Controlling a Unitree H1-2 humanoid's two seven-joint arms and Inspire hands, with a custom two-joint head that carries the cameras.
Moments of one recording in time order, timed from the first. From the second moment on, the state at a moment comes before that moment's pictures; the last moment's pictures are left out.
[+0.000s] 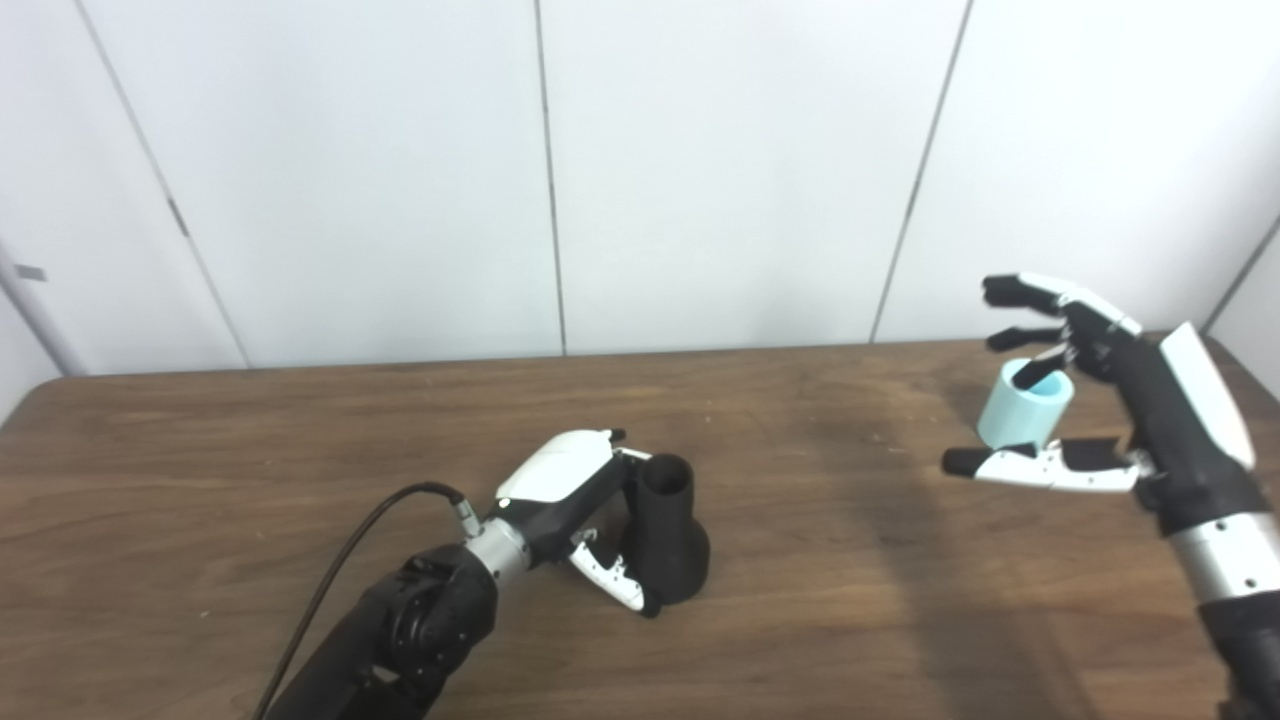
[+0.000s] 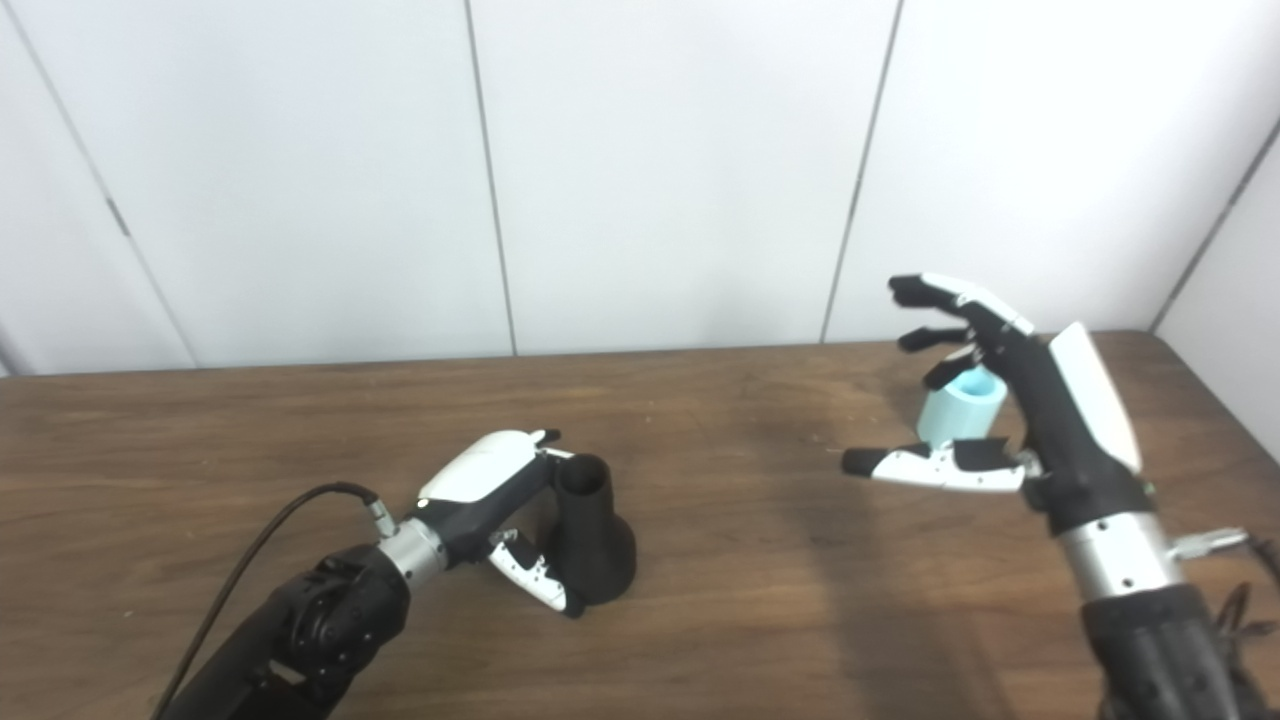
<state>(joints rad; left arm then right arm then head) -0.51 0.27 -0.51 0.15 0.60 0.00 -0.28 -0.12 -0.42 -0.20 -0.61 -0.27 0.28 0.13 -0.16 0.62</state>
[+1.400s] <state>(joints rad) -0.48 0.33 -0.46 0.27 0.50 -0.26 -0.20 -0.66 -0.65 0.10 0.13 -0.80 0.46 0.60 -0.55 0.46</state>
